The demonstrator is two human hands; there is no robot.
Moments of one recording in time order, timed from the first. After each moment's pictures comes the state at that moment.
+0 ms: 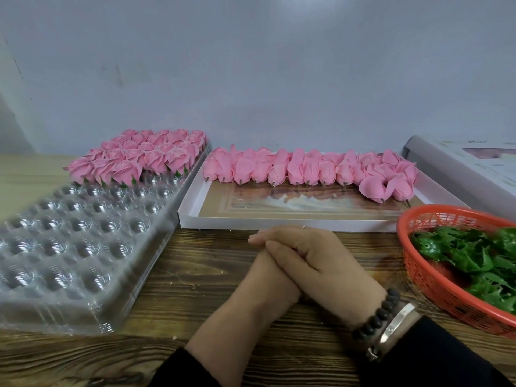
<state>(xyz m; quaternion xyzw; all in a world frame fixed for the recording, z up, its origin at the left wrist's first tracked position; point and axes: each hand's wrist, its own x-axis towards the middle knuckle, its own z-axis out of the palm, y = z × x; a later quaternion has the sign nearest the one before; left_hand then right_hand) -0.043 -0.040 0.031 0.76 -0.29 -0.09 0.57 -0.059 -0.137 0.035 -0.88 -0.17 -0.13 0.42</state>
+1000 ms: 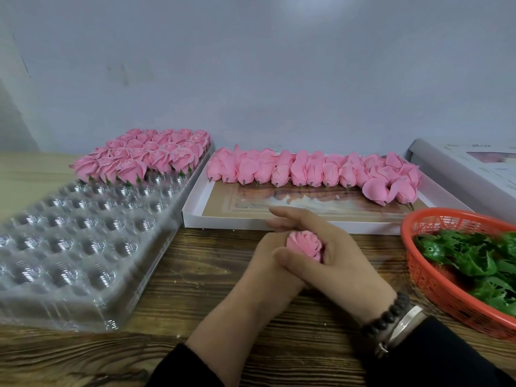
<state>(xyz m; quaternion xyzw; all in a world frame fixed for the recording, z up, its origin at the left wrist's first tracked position) -0.040 -0.032 0.039 0.74 -0.30 -0.10 0.59 -0.062 -0.146 0.034 -0.82 -0.14 -0.11 0.54</state>
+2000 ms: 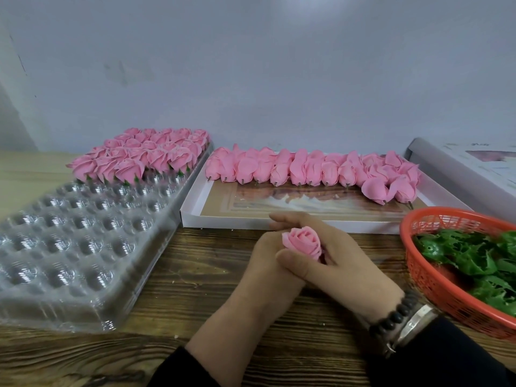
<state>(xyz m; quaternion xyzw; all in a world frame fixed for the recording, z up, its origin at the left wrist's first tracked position) -0.044 -0.035 0.040 0.73 -0.28 -0.10 0.62 -0.063 -0.152 0.036 -0.84 -0.13 -0.07 0.52</state>
